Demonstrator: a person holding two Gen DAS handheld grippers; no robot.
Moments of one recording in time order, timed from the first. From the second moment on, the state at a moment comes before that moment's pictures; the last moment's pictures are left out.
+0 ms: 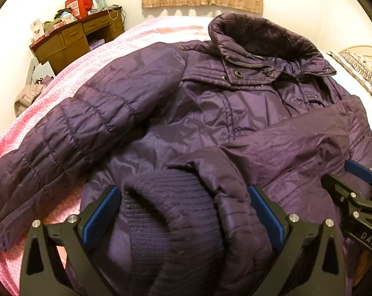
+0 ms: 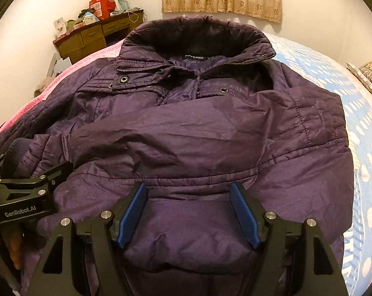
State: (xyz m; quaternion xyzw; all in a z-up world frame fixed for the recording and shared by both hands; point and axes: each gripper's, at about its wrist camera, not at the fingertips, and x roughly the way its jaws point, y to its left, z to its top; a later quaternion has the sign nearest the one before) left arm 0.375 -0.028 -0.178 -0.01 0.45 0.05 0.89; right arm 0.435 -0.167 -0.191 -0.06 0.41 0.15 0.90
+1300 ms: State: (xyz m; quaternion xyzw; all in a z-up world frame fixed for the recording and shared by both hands) left arm 0.138 0.251 -0.109 -0.21 0.32 0.26 0.89; right arm 0.398 -0.091 -0.186 -0.09 0.40 0.20 0.89
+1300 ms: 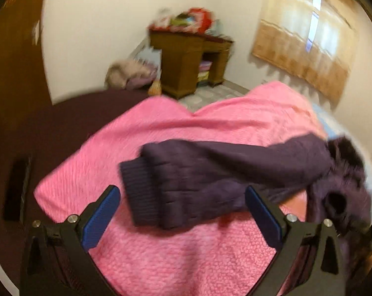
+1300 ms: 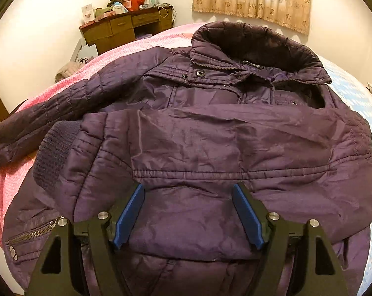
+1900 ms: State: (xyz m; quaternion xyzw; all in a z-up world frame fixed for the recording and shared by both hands) left arm 0.139 0.310 -0.171 -0.49 0.28 0.16 0.81; right arm 0.389 -0.087 -0.185 -0.12 0.38 0.18 0.90
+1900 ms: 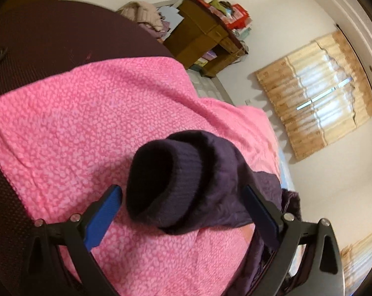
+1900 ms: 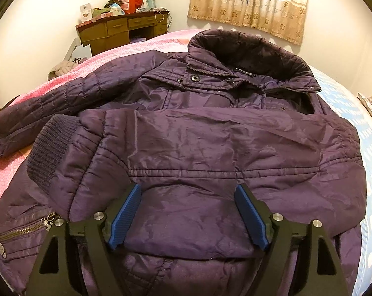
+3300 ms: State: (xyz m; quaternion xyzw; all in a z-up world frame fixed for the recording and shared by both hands) left arm 0.272 0.171 0.035 -0.20 0.11 -0.03 0.97; right arm 0.352 -0.173 -0.131 0.05 0.31 0.19 0.93
